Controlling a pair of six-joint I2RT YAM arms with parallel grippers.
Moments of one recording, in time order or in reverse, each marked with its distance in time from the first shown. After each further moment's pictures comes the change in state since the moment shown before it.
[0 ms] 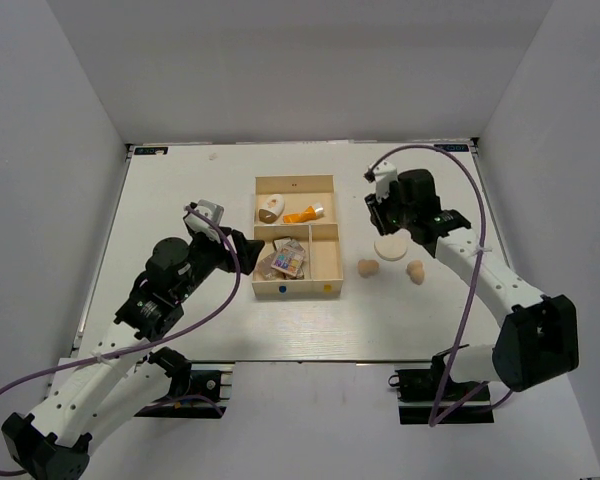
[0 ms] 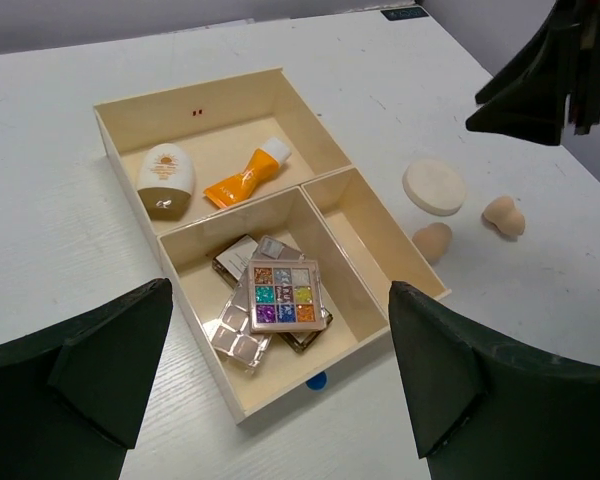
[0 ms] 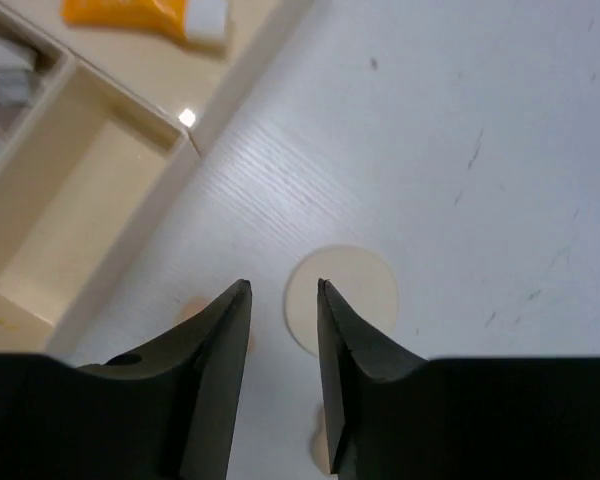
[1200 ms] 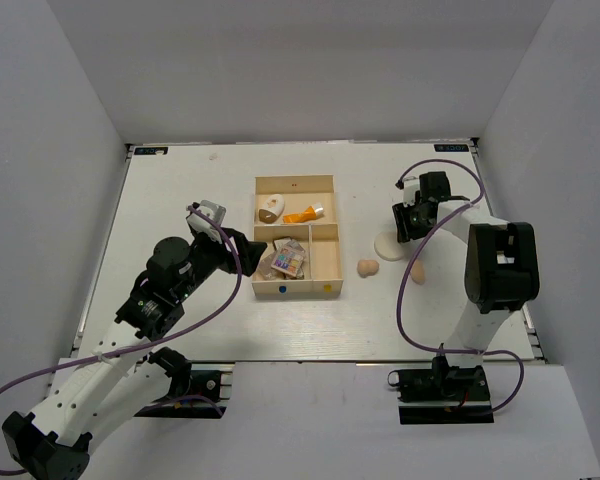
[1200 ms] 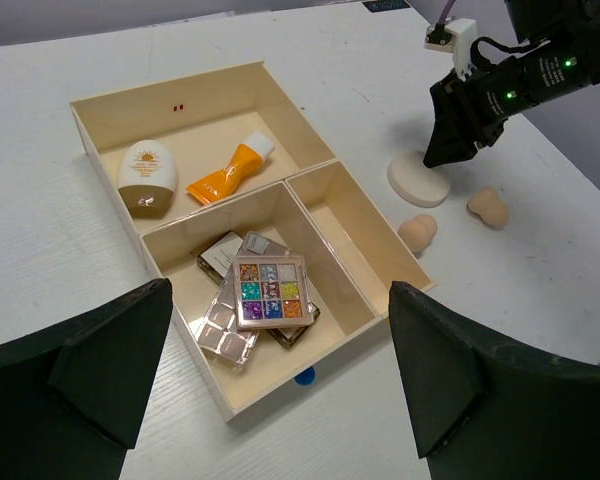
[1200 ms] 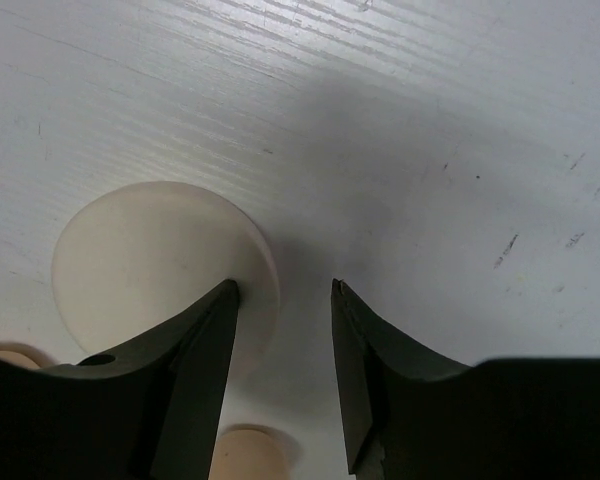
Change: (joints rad) left arm 0.000 0.007 0.000 0.002 0.046 -0.007; right arm -0.351 0.466 0.046 -0.040 -0.054 0.042
